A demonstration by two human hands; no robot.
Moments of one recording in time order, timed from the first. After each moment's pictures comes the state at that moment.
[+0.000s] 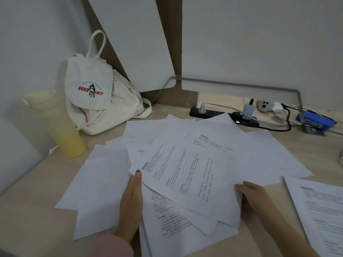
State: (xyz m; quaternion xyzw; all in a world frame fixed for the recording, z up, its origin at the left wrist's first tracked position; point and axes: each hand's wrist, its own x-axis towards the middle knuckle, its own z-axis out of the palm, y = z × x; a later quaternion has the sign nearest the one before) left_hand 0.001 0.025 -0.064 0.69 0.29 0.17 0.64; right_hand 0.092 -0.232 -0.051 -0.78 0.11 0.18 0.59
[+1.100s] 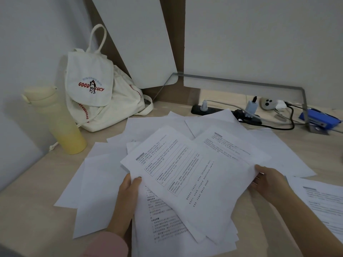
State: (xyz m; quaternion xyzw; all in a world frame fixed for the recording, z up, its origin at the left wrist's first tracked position) left_hand 0.002 0.042 -0.059 0.64 0.33 0.12 0.68; right_hand 0.144 -0.249 -0.041 -0.60 0.20 0.15 0.76
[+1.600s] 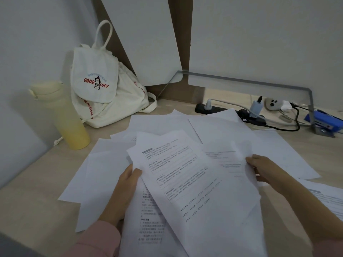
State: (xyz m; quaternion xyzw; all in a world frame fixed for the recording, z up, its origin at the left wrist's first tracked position) left_hand 0.002 0.055 -0.039 0.68 0.29 0.08 0.67; right_hand 0.167 -0.232 -0.024 -0.84 0.10 0.20 0.50
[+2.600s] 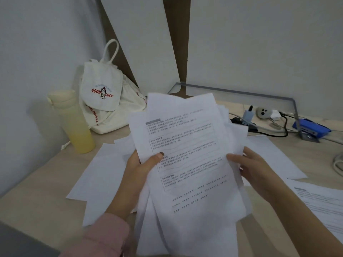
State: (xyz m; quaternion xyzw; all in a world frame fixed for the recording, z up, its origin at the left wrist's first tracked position) left_hand -0.011 0.024 0.026 0.61 0.11 0.19 0.76; right_hand 0.096 -0.212 0.030 -0.70 -0.08 0.17 0.68
